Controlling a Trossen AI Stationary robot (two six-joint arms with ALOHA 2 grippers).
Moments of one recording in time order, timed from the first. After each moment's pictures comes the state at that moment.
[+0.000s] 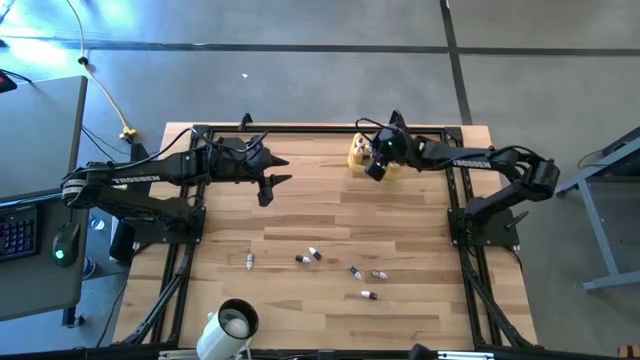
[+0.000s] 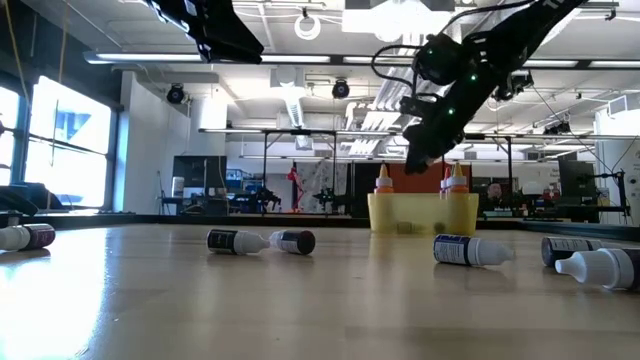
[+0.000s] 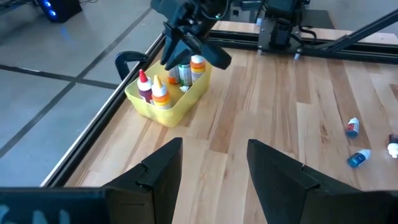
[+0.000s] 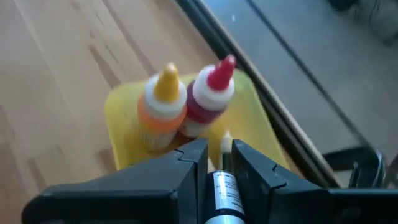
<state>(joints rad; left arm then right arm) 0.20 1.02 0.91 -0.29 -0.09 0.02 -0.54 1.44 0.80 -0.11 0.24 -0.13</state>
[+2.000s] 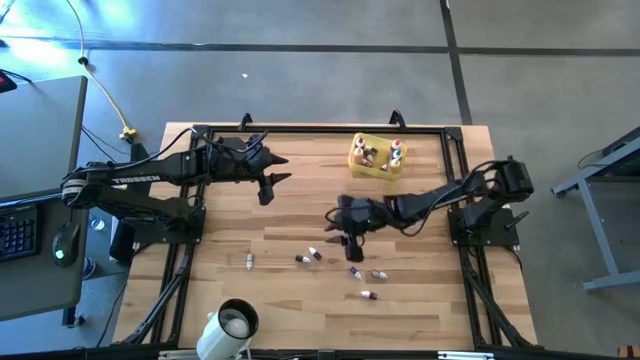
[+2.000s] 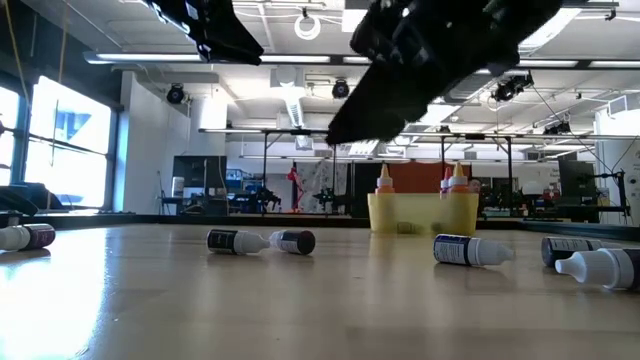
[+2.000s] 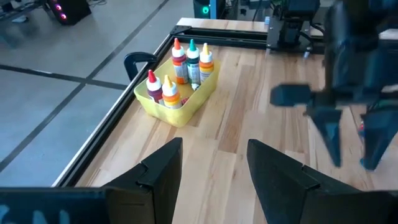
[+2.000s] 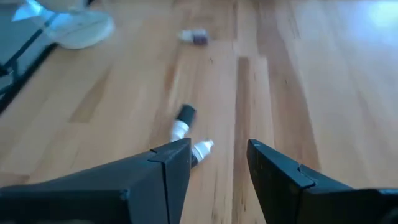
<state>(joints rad) 0.20 1.02 0.91 -0.29 -0.13 0.04 0.09 1.65 0.87 0.23 -0.08 0.07</state>
